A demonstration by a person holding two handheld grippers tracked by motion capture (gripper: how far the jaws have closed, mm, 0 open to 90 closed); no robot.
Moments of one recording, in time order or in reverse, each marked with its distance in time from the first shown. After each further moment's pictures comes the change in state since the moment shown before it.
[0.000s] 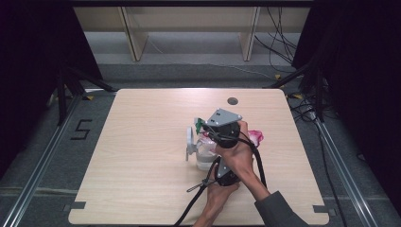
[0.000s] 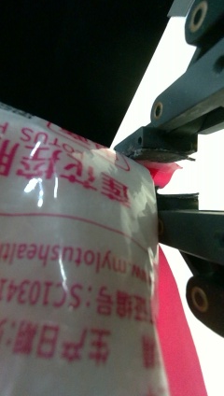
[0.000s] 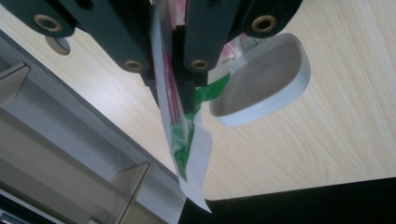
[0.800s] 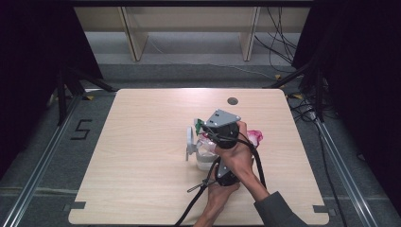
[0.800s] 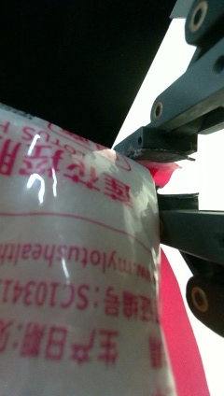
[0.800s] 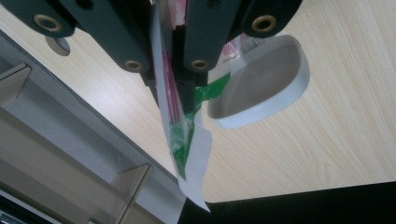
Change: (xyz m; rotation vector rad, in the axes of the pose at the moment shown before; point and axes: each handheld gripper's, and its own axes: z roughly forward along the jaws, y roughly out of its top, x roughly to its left) left arm -0.003 -0.001 0.002 0.005 -0.054 -0.037; right arm 0.002 0.000 0.001 0.007 -0.003 -0.003
